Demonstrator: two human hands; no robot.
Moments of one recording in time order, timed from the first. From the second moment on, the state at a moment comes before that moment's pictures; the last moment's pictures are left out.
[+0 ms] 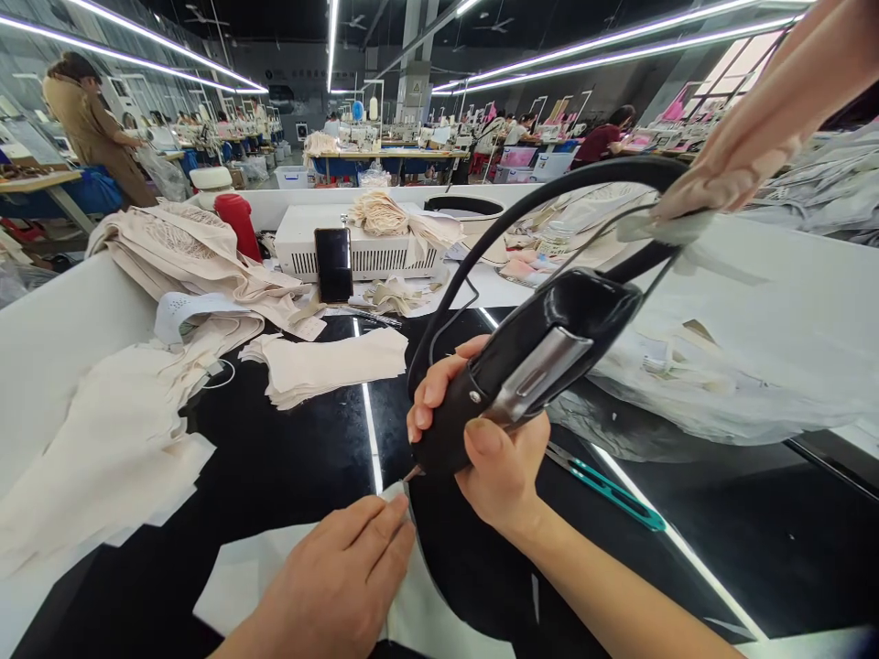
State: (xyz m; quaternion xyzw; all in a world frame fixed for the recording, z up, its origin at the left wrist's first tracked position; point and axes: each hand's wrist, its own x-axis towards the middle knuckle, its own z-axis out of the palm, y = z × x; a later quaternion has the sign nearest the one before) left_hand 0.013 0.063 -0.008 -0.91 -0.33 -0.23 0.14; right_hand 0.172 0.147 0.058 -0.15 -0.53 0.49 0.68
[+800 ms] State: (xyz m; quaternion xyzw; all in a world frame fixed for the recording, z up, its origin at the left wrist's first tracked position) left_hand 0.013 0.062 -0.001 -0.91 -0.33 -0.21 0.13; right_hand 0.170 0.141 0.058 -0.15 -0.53 0.49 0.67
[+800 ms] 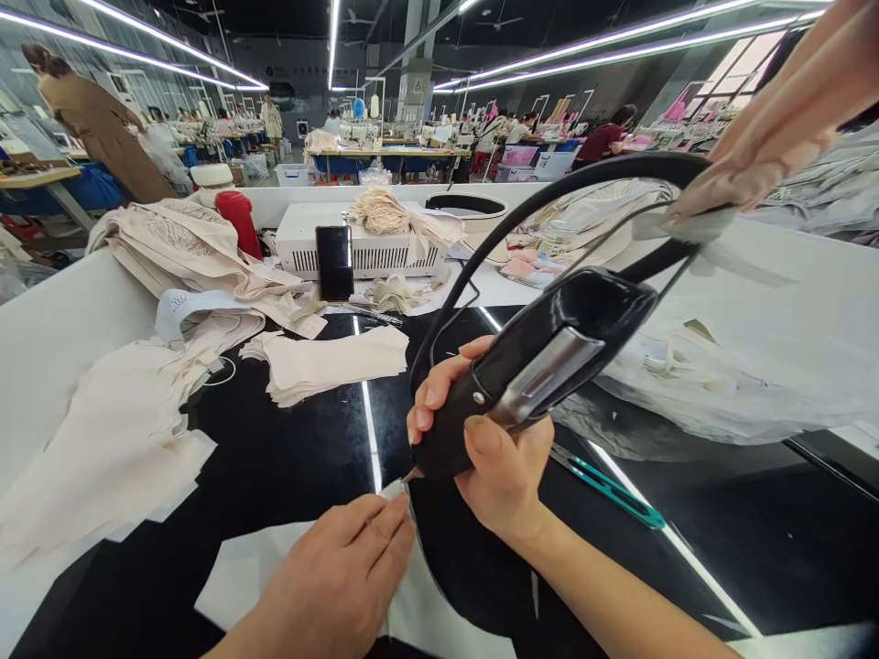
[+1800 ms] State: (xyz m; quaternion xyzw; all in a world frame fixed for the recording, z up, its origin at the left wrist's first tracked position) left_hand 0.014 0.060 -0.005 -0.90 -0.34 -0.23 0.13; right_hand 0.159 0.138 0.059 -0.16 -0.52 0.51 0.66
